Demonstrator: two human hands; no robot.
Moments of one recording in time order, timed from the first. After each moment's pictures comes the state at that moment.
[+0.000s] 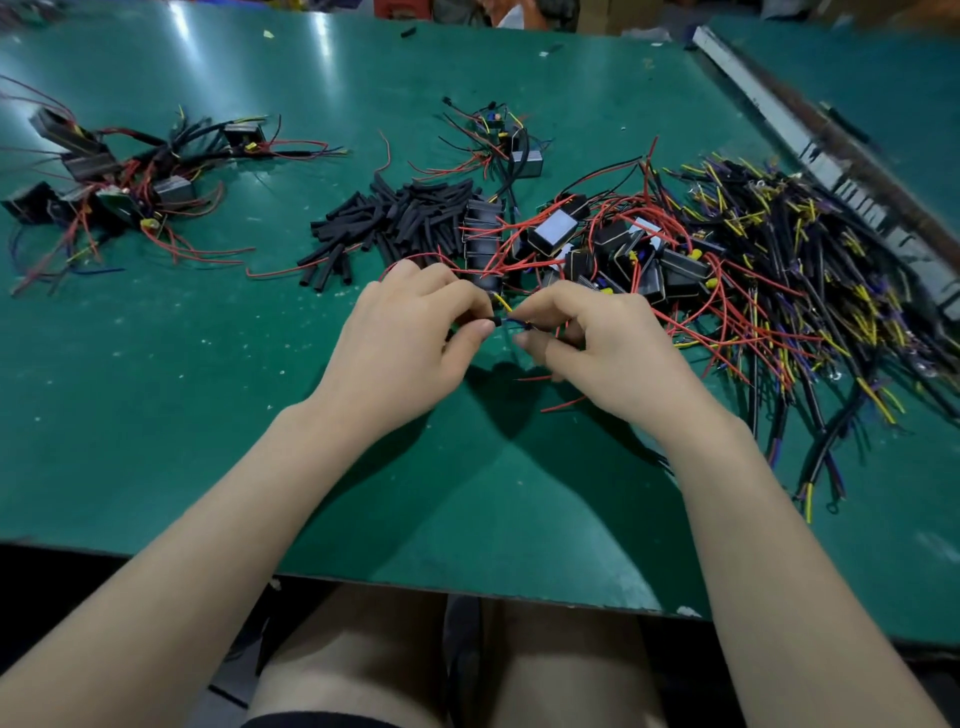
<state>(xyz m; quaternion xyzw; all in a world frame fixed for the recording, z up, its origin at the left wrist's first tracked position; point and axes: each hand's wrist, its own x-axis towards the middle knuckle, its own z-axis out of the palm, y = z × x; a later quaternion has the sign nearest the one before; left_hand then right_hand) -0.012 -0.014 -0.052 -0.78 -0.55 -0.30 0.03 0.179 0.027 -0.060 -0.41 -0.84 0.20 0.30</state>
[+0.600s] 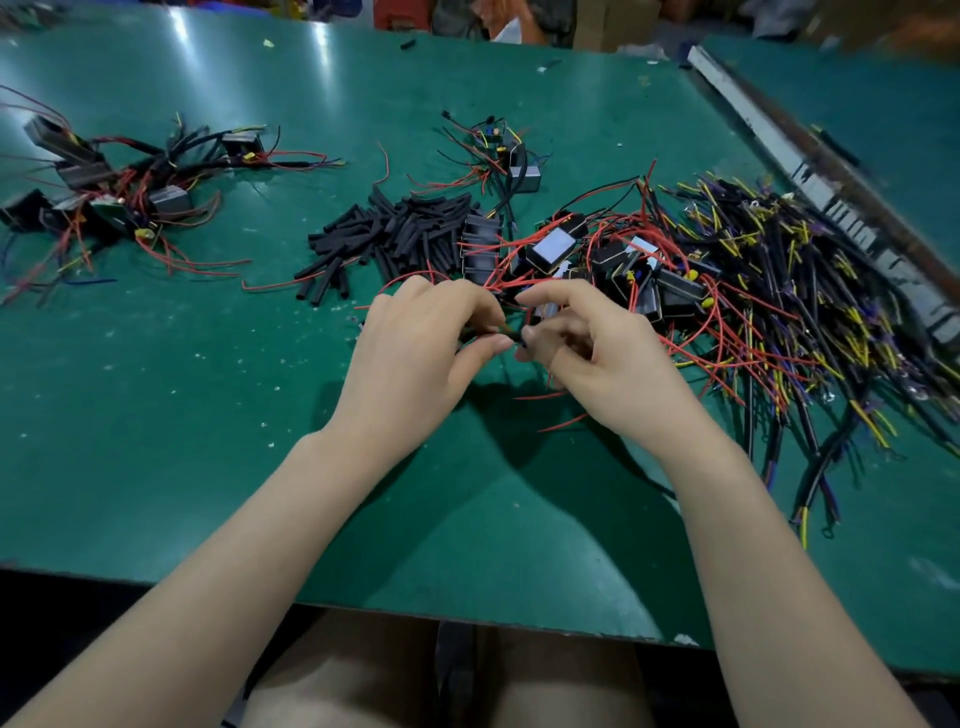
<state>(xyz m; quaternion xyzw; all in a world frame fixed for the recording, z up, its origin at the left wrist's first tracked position) -0.002 -0.012 -0.056 -0.75 -0.54 -0.38 0.02 0.178 0.026 -0.058 -0.38 -0.79 0.31 0.36</state>
